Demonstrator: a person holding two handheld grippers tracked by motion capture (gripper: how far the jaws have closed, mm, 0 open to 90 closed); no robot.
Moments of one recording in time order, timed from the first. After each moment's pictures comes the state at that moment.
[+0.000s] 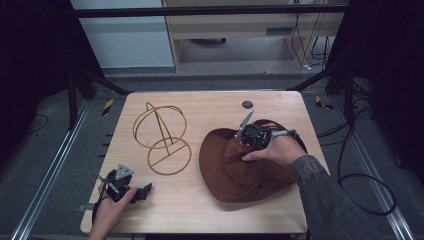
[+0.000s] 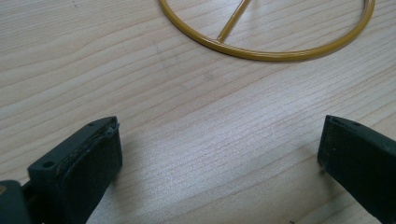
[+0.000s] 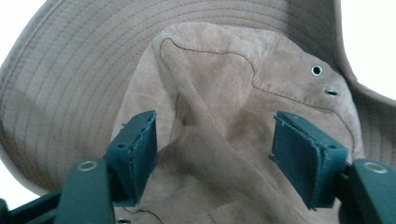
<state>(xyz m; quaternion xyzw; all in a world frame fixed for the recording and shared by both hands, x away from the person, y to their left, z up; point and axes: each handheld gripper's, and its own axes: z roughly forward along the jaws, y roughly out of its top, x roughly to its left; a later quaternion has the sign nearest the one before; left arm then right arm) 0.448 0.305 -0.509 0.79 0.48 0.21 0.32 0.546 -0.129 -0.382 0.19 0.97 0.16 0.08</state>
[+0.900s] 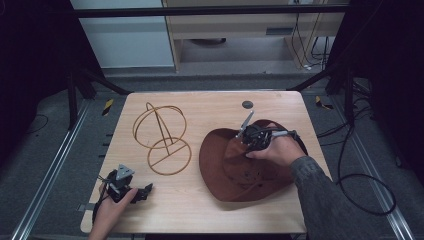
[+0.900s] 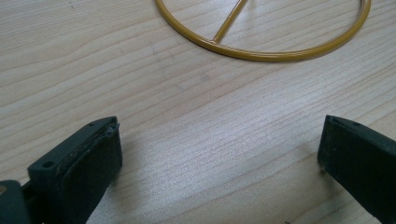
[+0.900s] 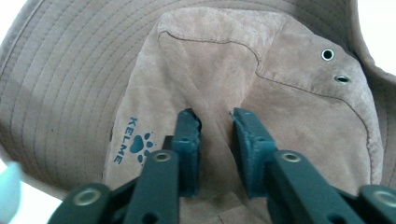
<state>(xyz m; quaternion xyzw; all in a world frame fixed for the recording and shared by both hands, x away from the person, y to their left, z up) 0.448 0.303 -0.509 0.79 0.48 0.21 0.32 0.550 -0.132 -0.388 0.20 0.97 0.15 0.06</state>
